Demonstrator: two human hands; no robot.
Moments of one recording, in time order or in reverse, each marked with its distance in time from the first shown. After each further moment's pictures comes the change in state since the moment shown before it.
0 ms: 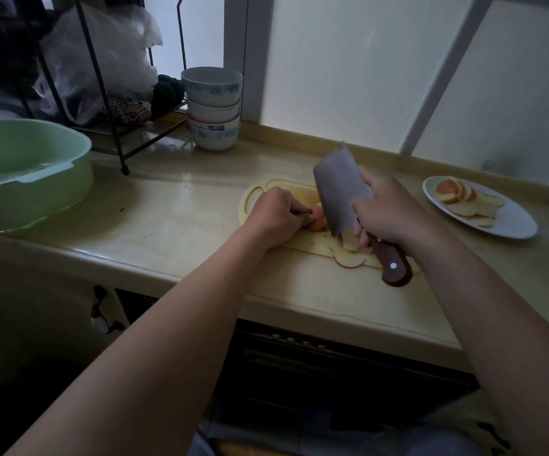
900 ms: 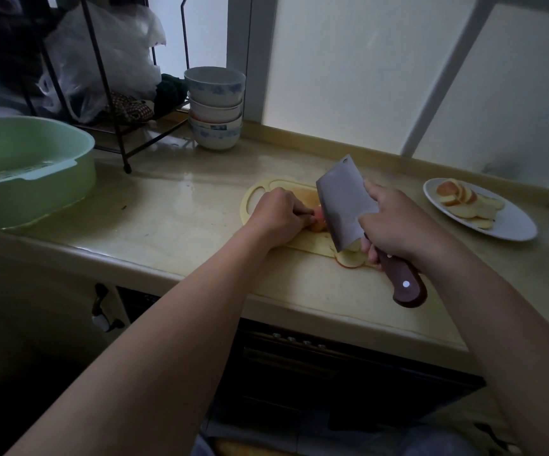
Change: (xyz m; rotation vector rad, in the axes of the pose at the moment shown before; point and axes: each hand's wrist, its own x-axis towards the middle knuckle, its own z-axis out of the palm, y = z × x) left_hand -0.003 0.004 -0.003 0.018 -0.020 -0.014; right_hand -0.023 -0.001 -0.002 -0.034 -0.019 0.046
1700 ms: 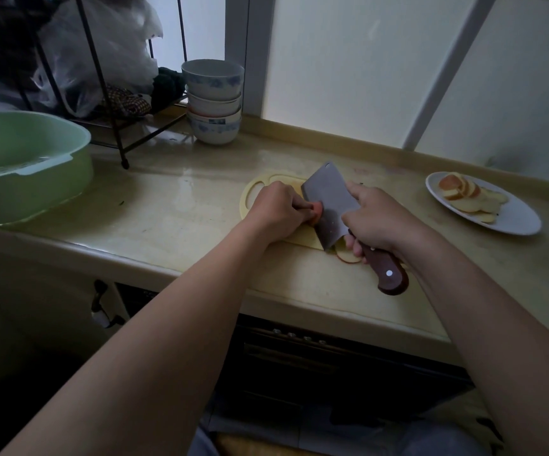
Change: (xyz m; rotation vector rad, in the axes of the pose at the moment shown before) left_hand 0.007 -0.008 0.005 -0.016 0.033 0.030; right_hand 0.024 0.005 0.018 0.020 -0.094 0.015
